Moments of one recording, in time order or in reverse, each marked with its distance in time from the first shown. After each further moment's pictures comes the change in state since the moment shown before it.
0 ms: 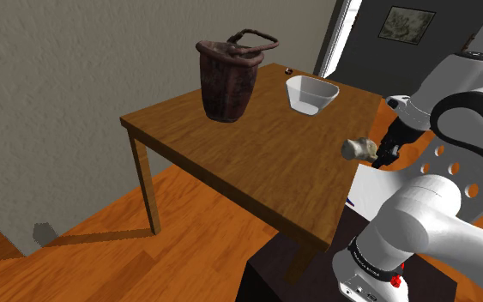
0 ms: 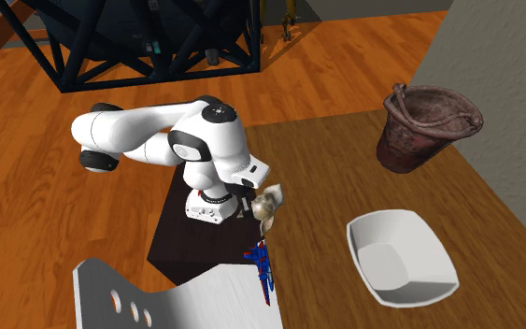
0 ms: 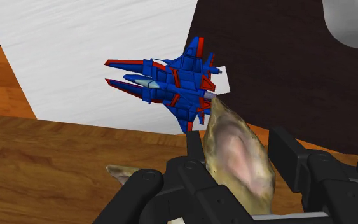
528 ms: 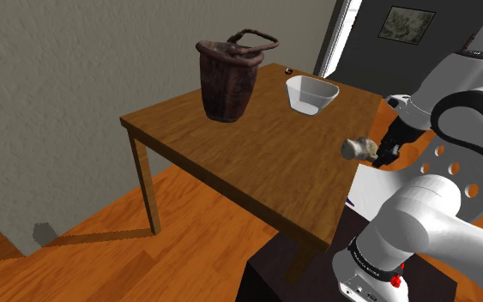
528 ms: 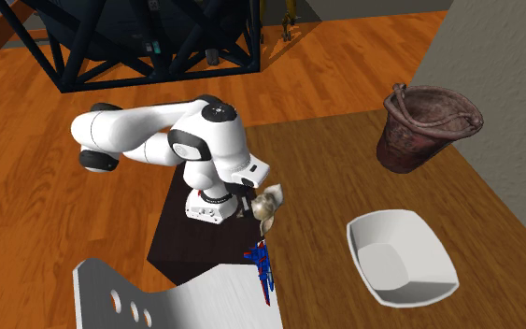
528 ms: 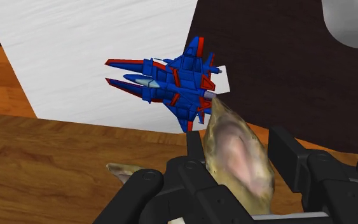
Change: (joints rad) arm 0.003 0.003 0.005 0.006 0.004 -0.002 0.001
